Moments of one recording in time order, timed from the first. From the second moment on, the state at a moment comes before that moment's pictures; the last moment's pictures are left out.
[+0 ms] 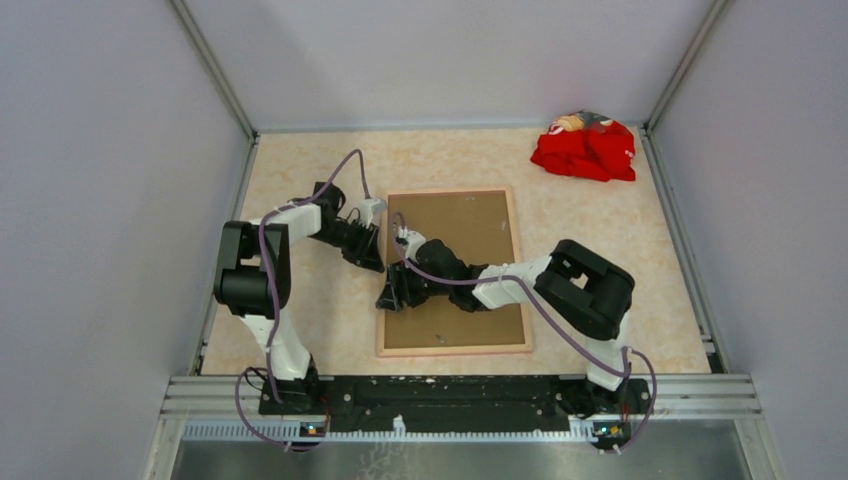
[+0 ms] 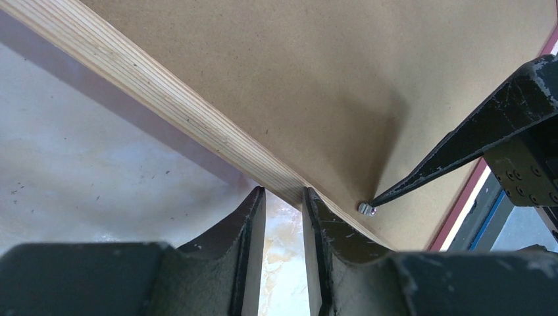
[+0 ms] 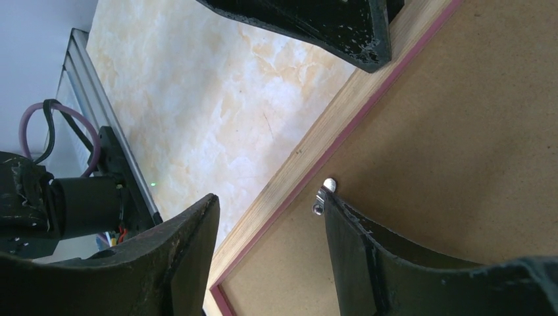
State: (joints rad) left arm -0.10 1.84 1.09 -0.63 0.80 0.47; right arm 1.02 1.92 0.98 0.41 -0.25 0.65
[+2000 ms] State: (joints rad) left arm -0.06 1.87 1.32 -0.66 0.77 0.40; right arm 0.70 1.89 1.16 0.24 -0.37 0.55
